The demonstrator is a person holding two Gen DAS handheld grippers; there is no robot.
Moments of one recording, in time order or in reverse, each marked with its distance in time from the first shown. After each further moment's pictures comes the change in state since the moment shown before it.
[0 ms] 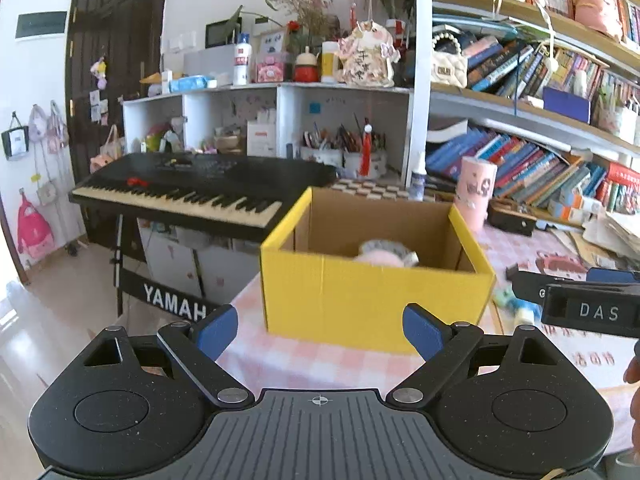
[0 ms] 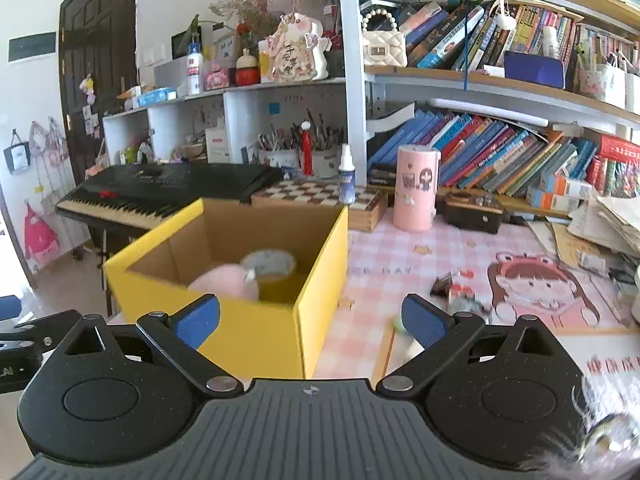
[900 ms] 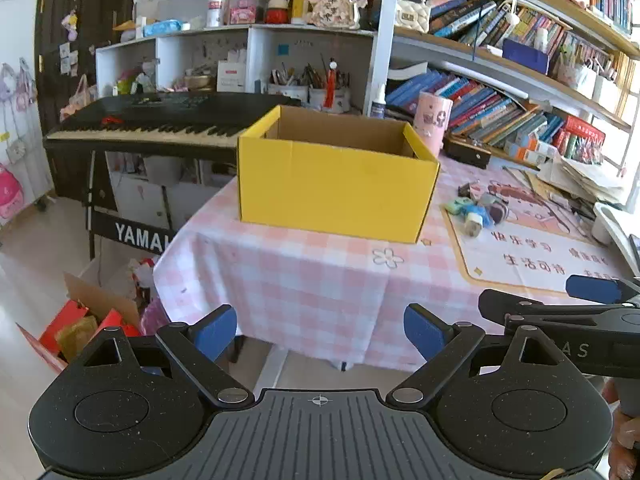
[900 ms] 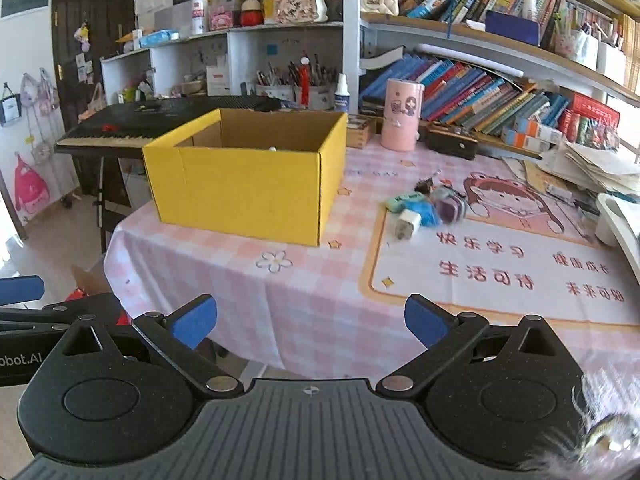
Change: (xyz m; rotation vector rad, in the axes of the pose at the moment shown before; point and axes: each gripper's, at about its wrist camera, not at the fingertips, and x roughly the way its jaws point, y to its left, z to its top) left arm -0.049 0.009 -0.070 0.004 0.161 -0.130; right arm -0.078 0.037 -0.082 -0.019 0.158 -0.072
